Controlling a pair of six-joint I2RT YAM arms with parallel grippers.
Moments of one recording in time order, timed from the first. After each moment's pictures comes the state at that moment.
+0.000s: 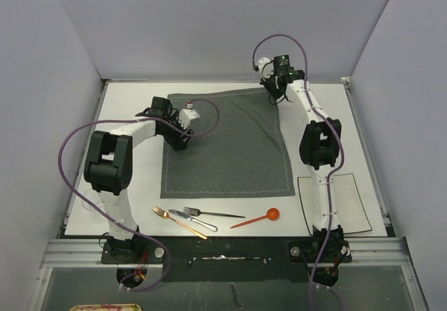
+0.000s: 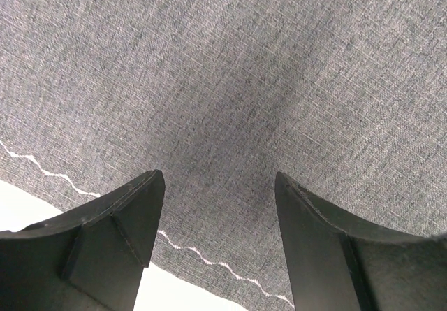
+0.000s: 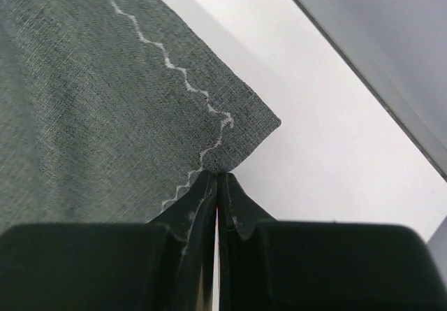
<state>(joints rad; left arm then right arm) -0.21 1.95 1.29 -0.39 0.40 0.66 0.22 2.45 2.36 -0.78 -0.02 -0.56</state>
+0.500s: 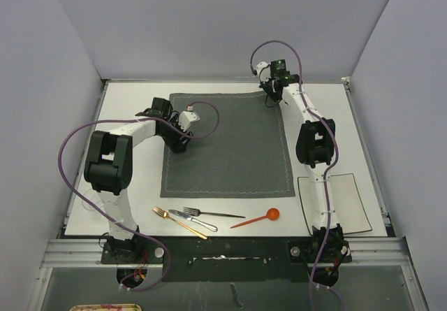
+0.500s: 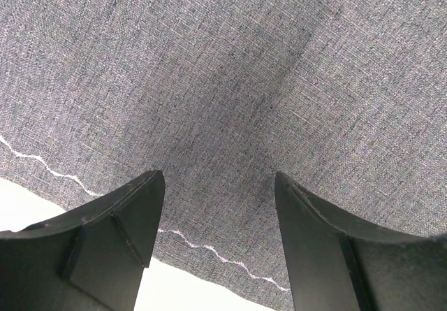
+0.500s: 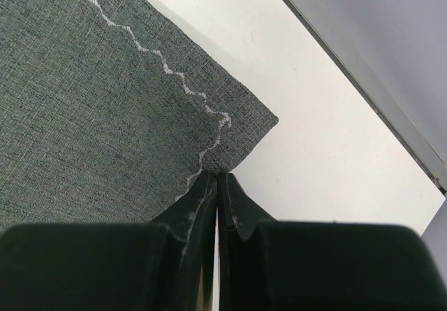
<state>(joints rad) -0.21 1.95 1.29 -0.46 0.40 0.69 0.21 2.55 2.40 -0.71 0.08 -0.60</state>
